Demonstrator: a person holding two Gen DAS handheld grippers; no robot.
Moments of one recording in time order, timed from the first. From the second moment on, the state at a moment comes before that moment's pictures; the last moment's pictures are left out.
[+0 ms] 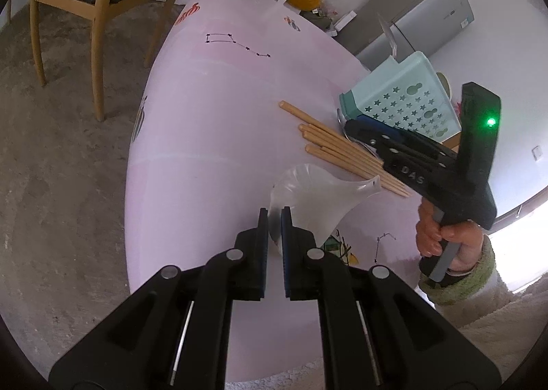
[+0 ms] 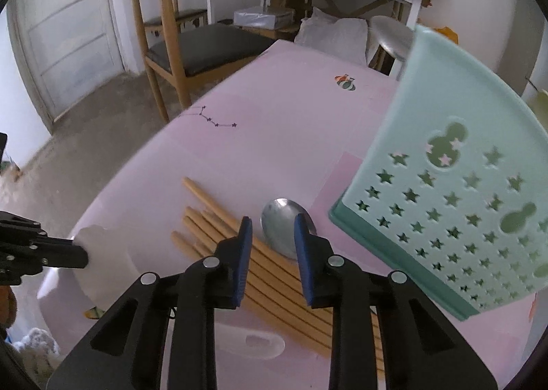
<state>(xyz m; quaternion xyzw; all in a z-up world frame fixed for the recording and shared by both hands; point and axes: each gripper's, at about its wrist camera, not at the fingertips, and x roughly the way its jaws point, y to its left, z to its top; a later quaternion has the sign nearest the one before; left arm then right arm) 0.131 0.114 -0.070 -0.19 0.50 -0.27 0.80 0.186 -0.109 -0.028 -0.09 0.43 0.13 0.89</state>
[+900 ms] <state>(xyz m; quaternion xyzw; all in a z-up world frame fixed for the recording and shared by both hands) 0.131 0.118 -0.073 -0.20 0.49 -0.27 0.80 0.200 -0.087 -0.028 -0.19 0.41 0.08 0.89</state>
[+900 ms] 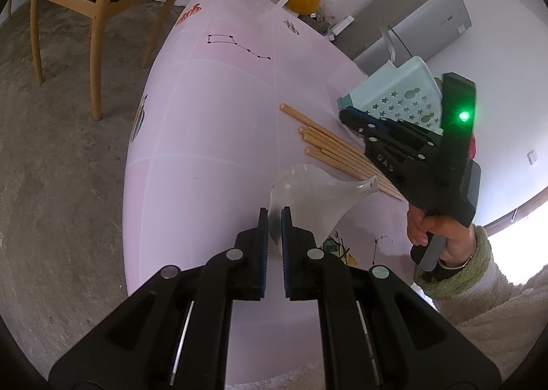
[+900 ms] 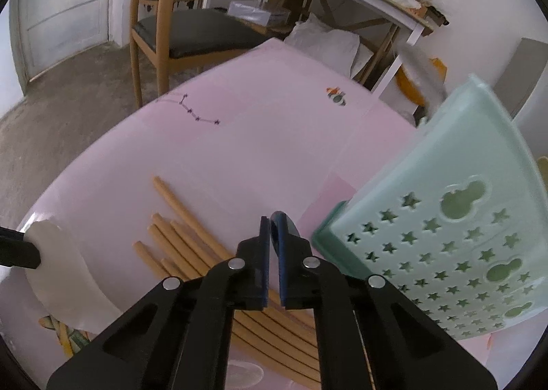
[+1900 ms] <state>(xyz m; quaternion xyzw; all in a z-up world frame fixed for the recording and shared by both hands) 0.114 0.082 0.116 -0.10 0.24 -0.28 0.92 0.075 -0.252 0.097 0.11 0.23 0.03 0.97</state>
